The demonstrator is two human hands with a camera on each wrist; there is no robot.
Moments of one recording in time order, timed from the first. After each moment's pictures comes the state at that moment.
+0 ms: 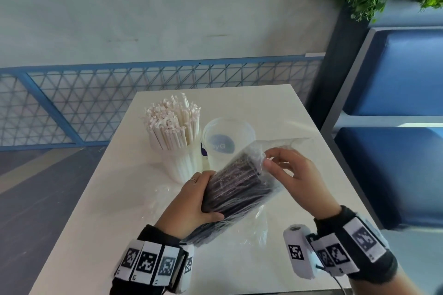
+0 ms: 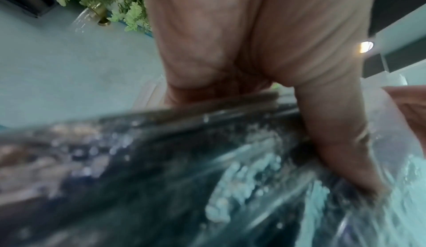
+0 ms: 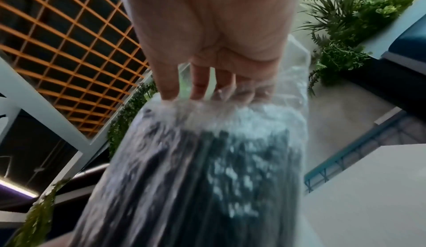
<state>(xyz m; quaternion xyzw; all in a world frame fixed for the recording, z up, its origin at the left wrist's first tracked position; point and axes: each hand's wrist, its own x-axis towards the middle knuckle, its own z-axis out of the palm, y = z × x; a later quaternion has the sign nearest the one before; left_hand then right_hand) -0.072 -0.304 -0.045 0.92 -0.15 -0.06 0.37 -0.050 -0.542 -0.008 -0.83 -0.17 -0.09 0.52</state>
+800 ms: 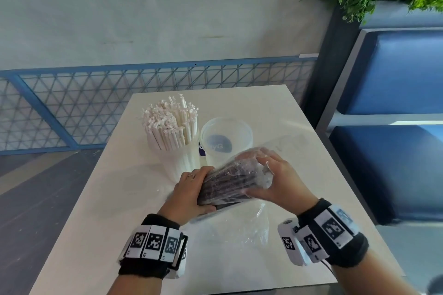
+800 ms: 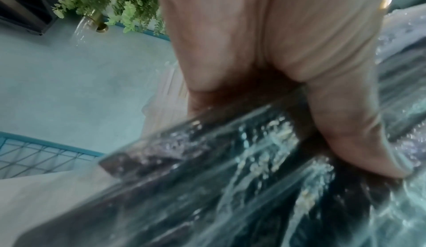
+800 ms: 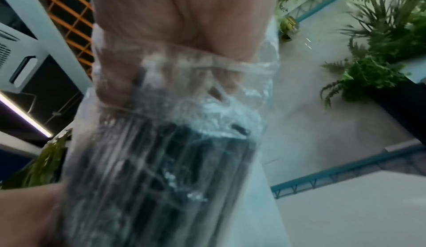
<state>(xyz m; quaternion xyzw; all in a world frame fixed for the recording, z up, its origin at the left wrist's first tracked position) -0.051 -0.295 -0.061 0.94 -0.13 -0.09 0.30 -0.051 -0.523 -0.012 -0.89 -0.23 -0.10 0.38</state>
